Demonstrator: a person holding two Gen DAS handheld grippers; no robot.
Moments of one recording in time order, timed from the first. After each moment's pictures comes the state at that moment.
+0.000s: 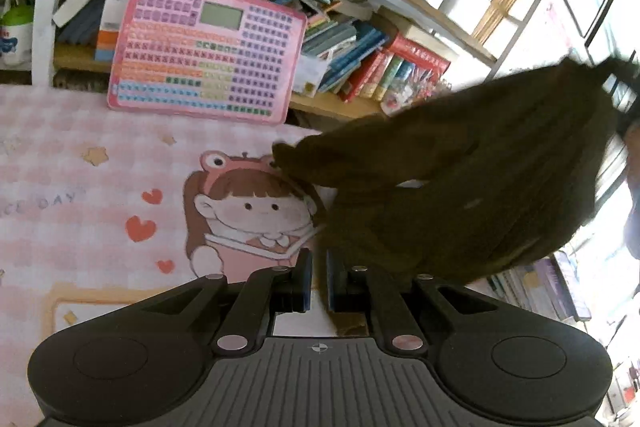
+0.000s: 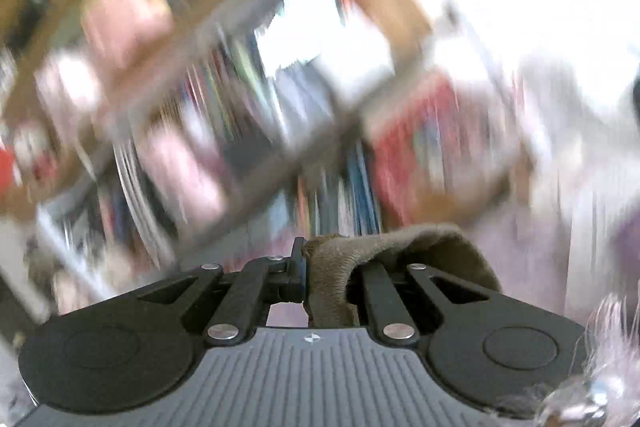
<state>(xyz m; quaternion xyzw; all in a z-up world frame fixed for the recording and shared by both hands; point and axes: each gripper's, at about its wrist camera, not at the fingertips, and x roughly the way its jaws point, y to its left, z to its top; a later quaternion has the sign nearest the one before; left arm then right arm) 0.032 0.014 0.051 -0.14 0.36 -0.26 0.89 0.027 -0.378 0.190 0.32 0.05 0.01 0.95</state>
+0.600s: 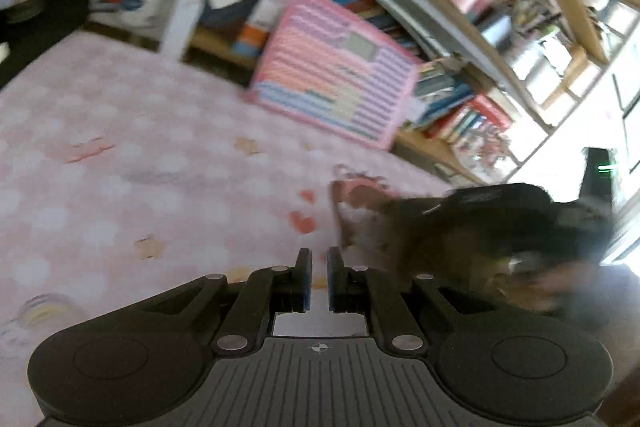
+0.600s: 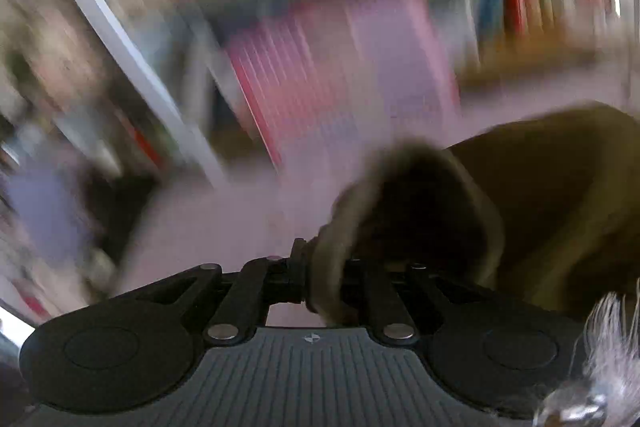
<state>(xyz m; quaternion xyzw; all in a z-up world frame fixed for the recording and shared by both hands) 0.021 0.180 0.024 -0.22 0.37 -0.18 0.88 0.113 -0.092 0.044 0.19 0.42 0.07 0.88</state>
